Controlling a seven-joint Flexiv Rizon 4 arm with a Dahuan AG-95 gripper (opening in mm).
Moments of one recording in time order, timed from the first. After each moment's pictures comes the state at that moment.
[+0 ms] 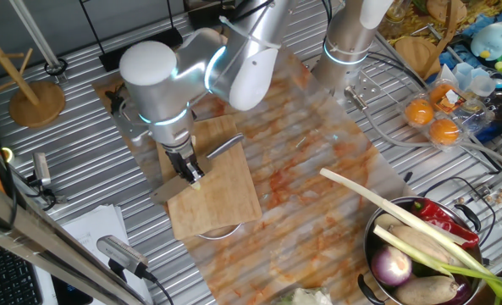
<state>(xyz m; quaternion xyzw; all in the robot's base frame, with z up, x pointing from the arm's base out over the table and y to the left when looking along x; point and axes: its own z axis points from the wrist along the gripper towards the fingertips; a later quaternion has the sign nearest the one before) 0.553 0.123 0.049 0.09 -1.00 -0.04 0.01</state>
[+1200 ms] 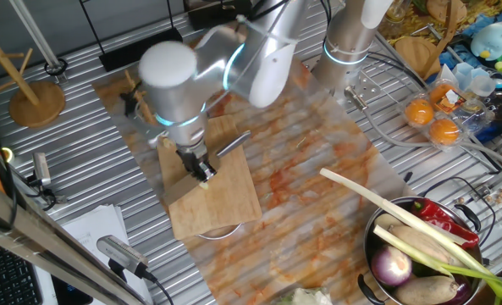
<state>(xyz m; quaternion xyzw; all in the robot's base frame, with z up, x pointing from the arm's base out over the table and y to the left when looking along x) 0.533 0.130 0.044 0.11 -0.99 -0.03 0.01</state>
